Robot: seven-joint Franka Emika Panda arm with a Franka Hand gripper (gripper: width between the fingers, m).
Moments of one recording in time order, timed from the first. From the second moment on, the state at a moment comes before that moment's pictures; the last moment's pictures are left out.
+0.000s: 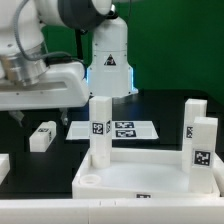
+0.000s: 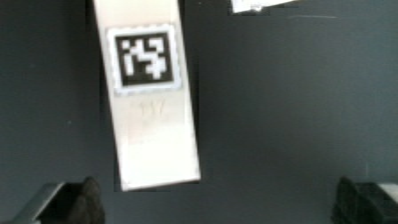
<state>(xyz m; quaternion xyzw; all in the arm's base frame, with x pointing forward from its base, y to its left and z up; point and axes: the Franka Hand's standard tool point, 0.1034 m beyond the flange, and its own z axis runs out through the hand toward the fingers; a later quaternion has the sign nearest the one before) 0.439 -0.159 0.052 -0.98 0.09 0.19 0.07</state>
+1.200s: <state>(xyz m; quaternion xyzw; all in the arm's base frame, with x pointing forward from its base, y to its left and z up) 0.416 -0.174 0.037 -0.85 0.12 0.49 0.12</state>
